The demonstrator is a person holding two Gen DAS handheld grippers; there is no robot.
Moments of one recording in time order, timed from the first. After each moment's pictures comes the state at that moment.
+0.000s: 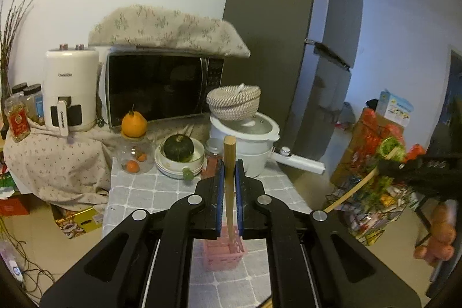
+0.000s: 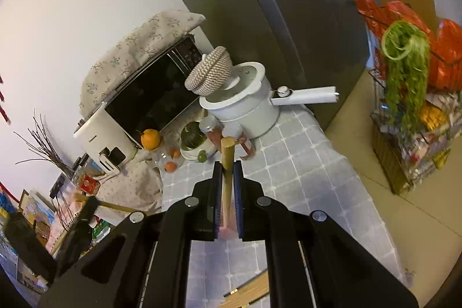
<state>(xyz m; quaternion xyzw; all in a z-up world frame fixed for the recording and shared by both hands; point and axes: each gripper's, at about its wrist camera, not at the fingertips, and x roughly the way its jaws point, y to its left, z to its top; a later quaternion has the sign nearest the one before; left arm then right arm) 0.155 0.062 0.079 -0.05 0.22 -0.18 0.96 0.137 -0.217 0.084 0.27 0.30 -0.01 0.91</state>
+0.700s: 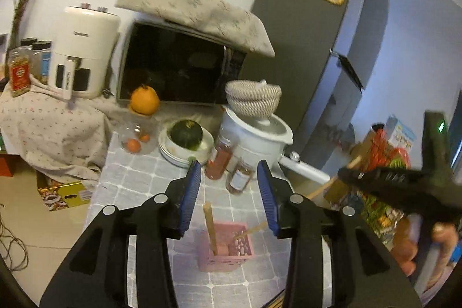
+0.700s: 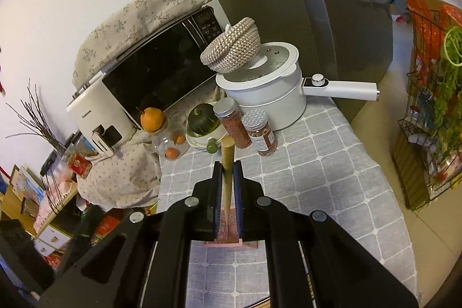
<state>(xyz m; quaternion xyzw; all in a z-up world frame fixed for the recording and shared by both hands) 0.174 0.105 0.046 -0.14 0.23 -0.17 0.95 0.214 -0.157 0.041 0.21 0.34 0.01 0.92</state>
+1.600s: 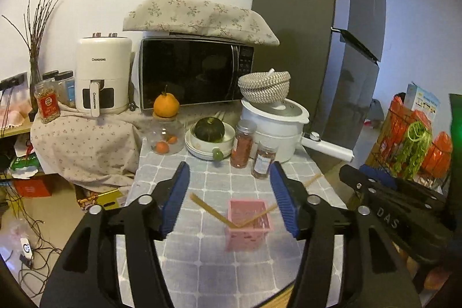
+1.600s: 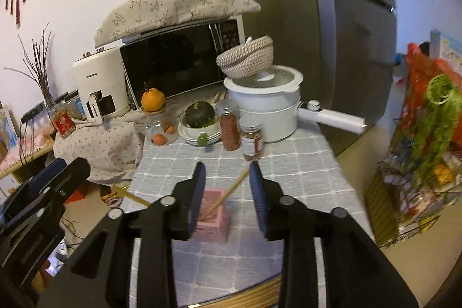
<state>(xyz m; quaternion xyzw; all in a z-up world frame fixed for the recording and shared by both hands) 0.113 0.064 0.042 -0.03 0.23 -0.10 0.97 0.132 -0.114 0.022 0.06 0.27 -0.01 0.96</state>
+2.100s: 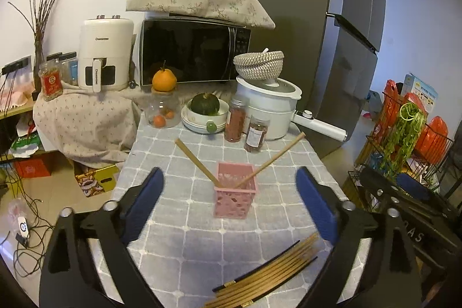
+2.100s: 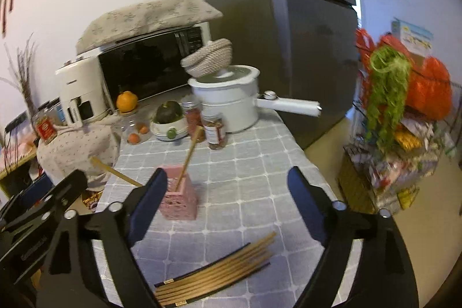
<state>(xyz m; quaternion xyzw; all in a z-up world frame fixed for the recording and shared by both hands) 0.072 0.047 0.009 -0.05 0.25 -0.10 0.96 0.058 -0.154 -0.006 0.10 0.25 -0.09 0.96</state>
